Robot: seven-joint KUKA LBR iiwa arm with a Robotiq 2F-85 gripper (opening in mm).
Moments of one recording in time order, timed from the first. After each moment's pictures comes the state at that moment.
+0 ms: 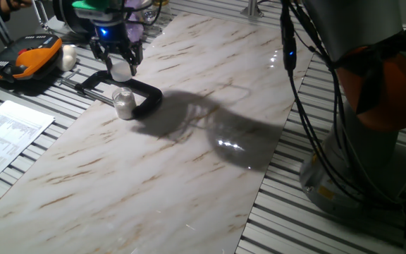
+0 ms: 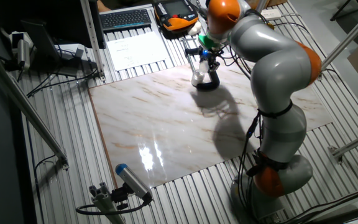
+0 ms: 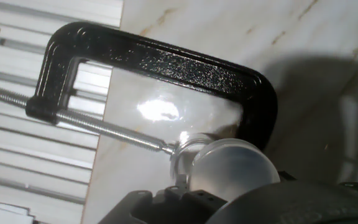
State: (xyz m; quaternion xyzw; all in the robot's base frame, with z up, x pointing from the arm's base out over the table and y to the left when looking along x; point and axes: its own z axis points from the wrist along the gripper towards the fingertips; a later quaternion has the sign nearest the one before) arm 0.643 0.018 0.173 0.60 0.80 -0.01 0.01
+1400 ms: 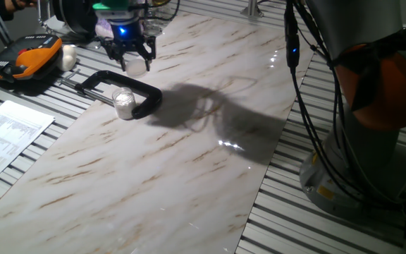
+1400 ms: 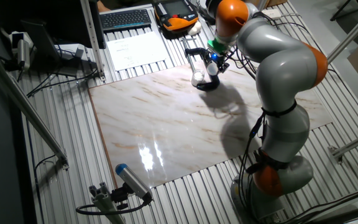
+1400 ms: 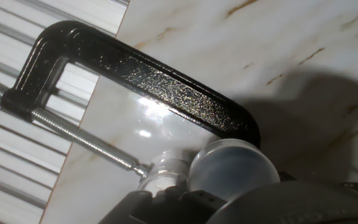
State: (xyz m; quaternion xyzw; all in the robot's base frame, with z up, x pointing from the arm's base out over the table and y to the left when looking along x) arm 0.625 -0.026 0.157 0.53 0.85 0.01 0.01
